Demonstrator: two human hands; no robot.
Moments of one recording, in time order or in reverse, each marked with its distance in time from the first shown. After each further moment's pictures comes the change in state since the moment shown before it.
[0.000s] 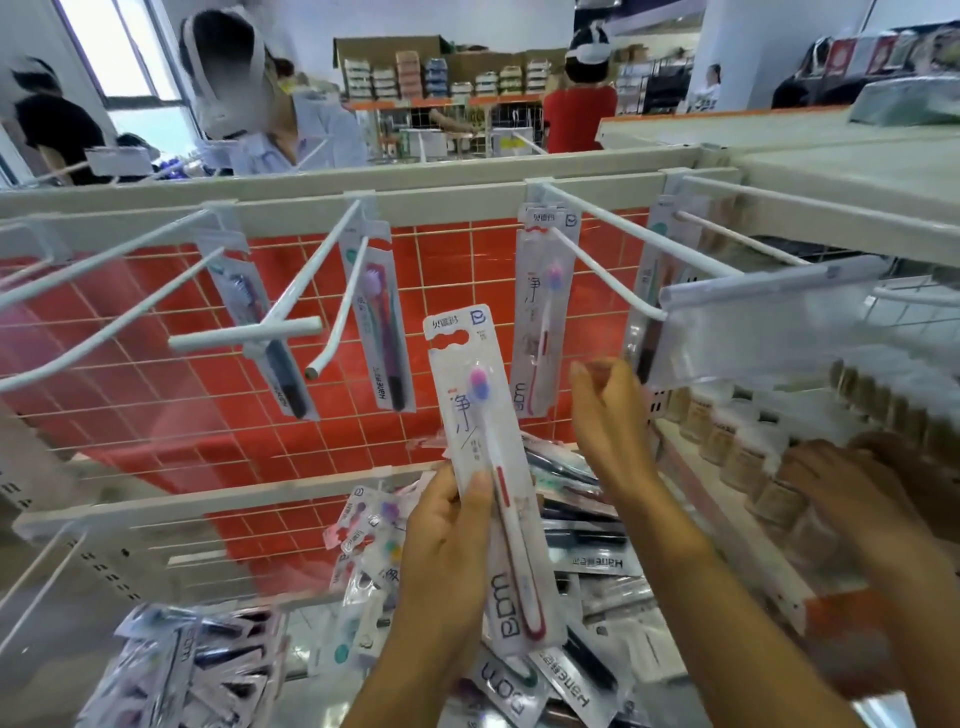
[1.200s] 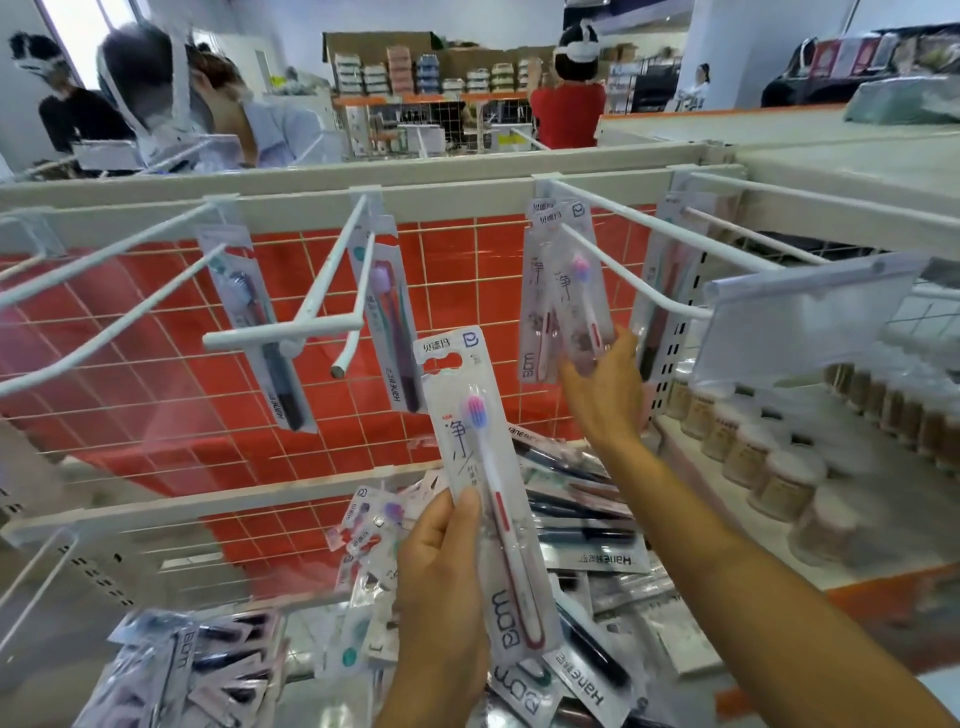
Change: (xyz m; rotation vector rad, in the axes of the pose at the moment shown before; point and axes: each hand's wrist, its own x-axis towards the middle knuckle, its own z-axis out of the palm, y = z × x) left_hand -0.005 -0.007 -0.007 -0.233 0.132 -0.072; right_hand 0.038 0.026 0.025 -0.161 0.134 0.000
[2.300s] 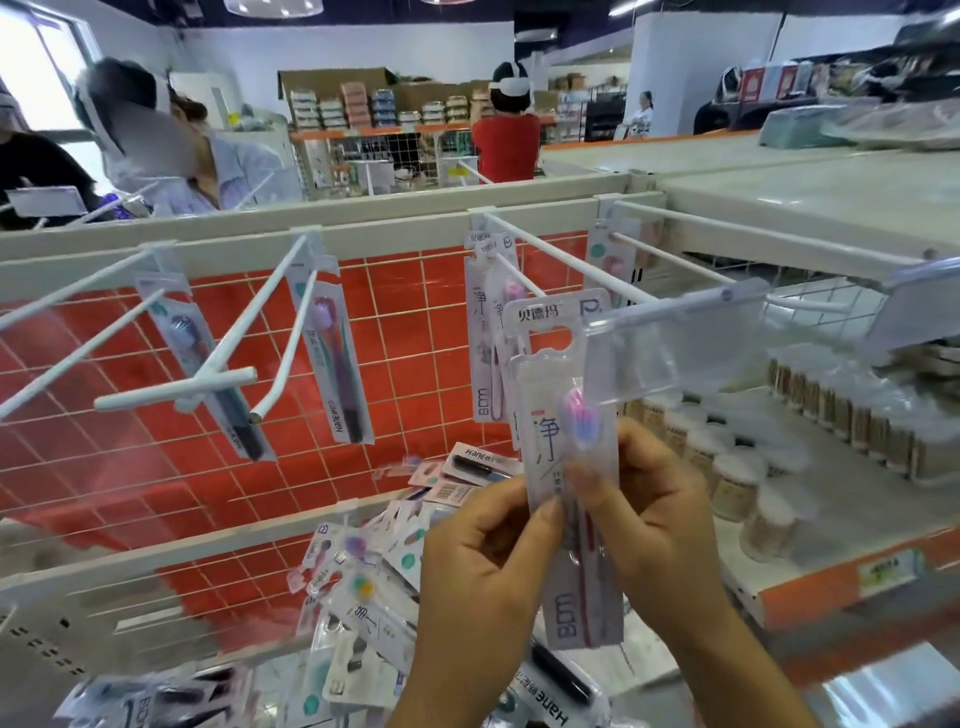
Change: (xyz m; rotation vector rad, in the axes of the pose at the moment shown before) left_hand -0.023 0.021 0.044 0.262 -0.402 0.373; right_hand -0.104 -0.030 -0.101 0.561 -0.285 -0.414
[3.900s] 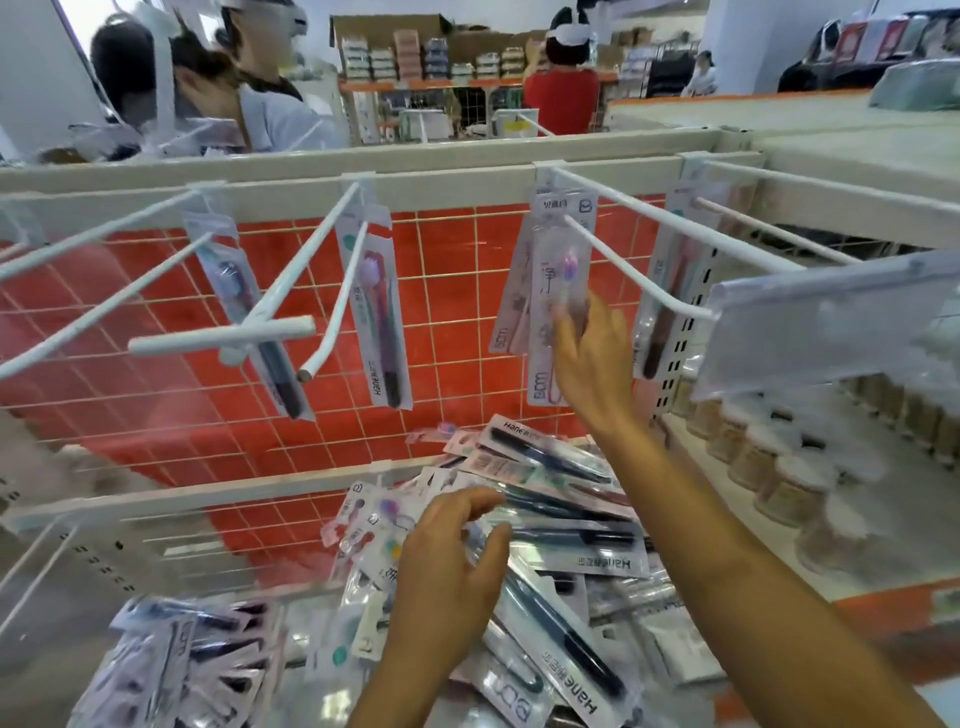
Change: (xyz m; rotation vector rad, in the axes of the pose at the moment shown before) left_hand 0.004 -0.075 -0.062 0.735 0.082 -0.122; right_hand 0.099 0.083 0.031 -0.392 0.000 0.522
